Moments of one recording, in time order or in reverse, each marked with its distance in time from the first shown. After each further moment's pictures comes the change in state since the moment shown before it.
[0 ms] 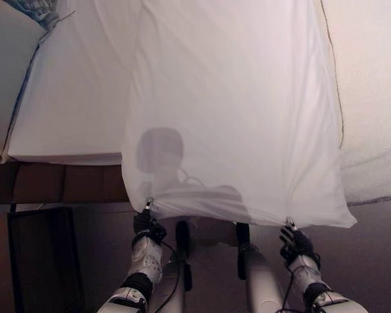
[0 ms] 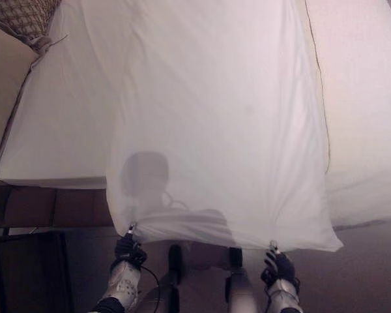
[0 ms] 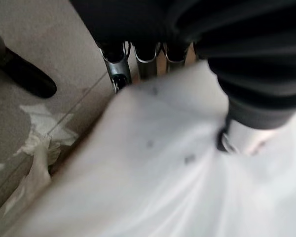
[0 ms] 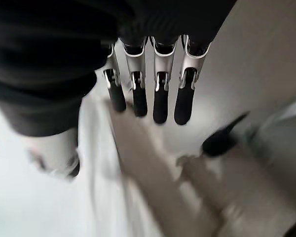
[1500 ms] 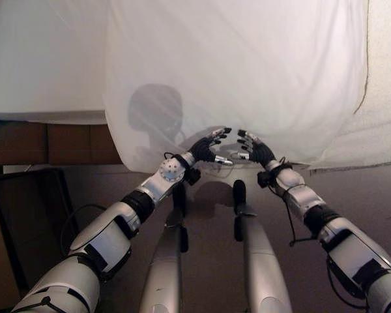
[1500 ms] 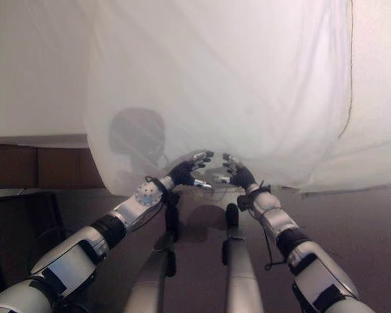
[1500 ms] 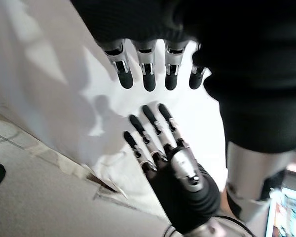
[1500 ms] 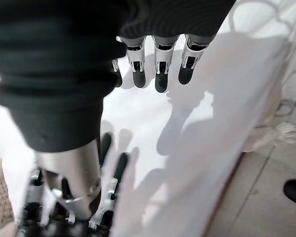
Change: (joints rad) left arm -0.635 0.277 -0.748 -0.244 0.410 0.023 -0.283; right arm -0.582 -0.235 0.512 -0.377 -0.201 0.025 0.243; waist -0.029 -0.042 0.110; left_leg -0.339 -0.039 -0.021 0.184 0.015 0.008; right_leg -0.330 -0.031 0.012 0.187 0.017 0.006
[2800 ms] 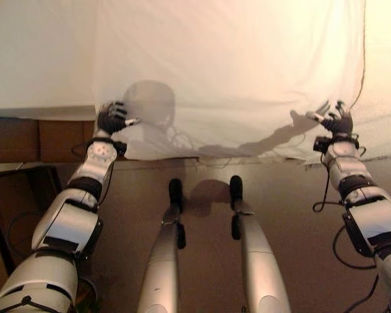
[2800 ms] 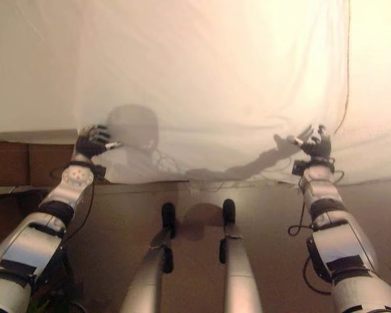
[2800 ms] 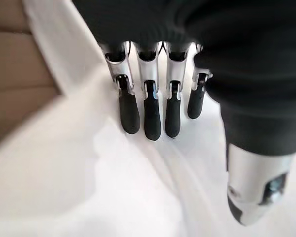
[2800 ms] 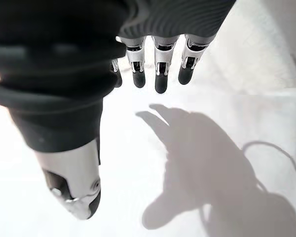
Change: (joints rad) left arm 0.112 0.202 0.507 0.348 0.214 0.036 0.378; right arm -0.036 -0.131 -0.373 0.340 -0.066 0.014 -0.324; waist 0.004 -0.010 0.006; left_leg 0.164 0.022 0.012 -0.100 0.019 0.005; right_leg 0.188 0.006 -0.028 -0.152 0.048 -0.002
